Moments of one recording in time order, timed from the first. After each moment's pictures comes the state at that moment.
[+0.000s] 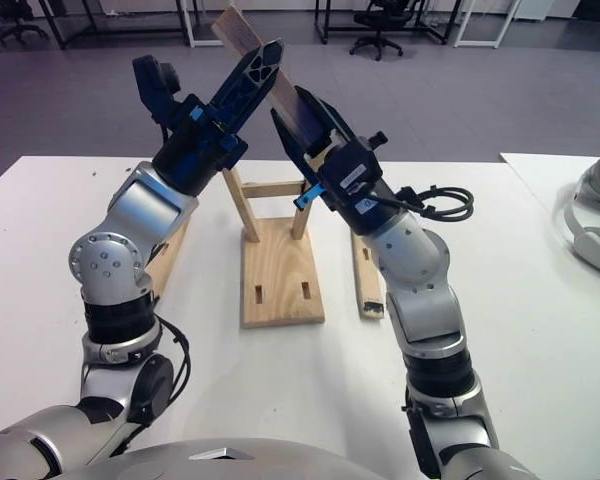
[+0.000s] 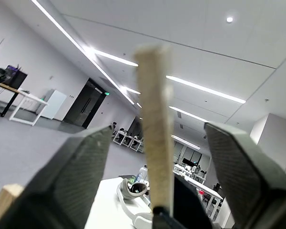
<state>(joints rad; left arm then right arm) -0.65 -0.02 0.12 -0.32 -1.20 0.68 -0.11 -0.38 -0.32 0.10 -0.52 0.04 0.04 0.36</state>
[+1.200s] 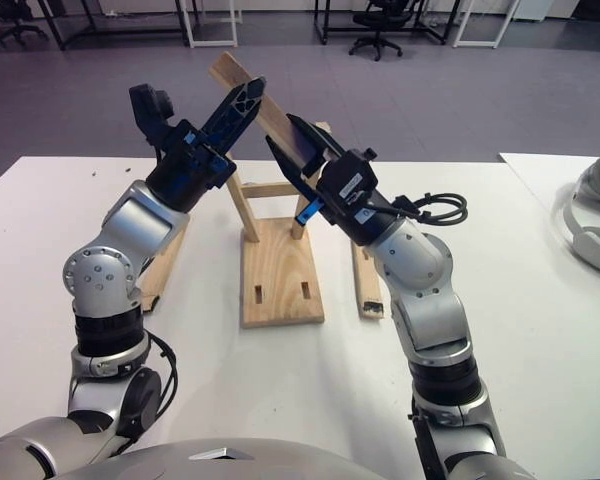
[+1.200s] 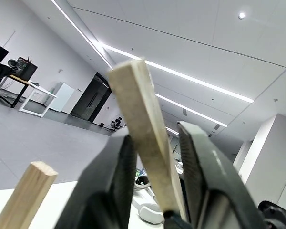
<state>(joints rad) -0.57 0.04 0.12 -0.33 -1.22 0.67 -0.14 -0.33 -0.35 0.09 -0.52 0.13 0.10 0.45</state>
